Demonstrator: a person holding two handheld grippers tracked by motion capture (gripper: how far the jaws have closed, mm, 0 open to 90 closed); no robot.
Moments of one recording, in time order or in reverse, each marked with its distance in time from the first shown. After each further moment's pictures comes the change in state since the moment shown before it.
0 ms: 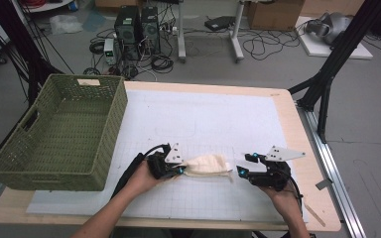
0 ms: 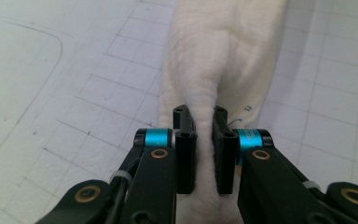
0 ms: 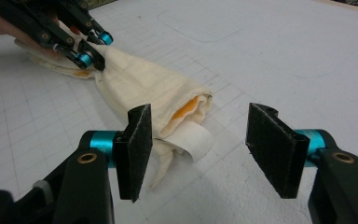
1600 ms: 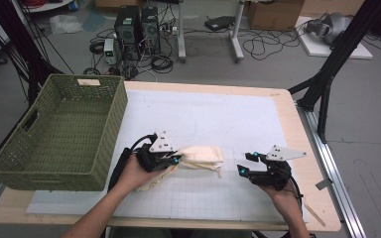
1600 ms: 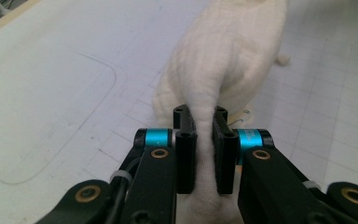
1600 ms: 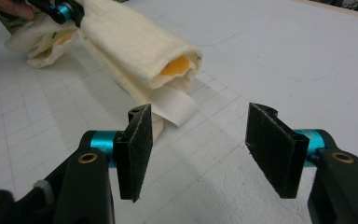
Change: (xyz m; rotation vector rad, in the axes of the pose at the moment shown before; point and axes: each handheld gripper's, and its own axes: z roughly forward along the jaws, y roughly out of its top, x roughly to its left) left arm 0.015 0.010 -0.043 -0.128 0.043 -0.116; right arm 0.000 0.000 -0.001 -0.010 -0.006 0.008
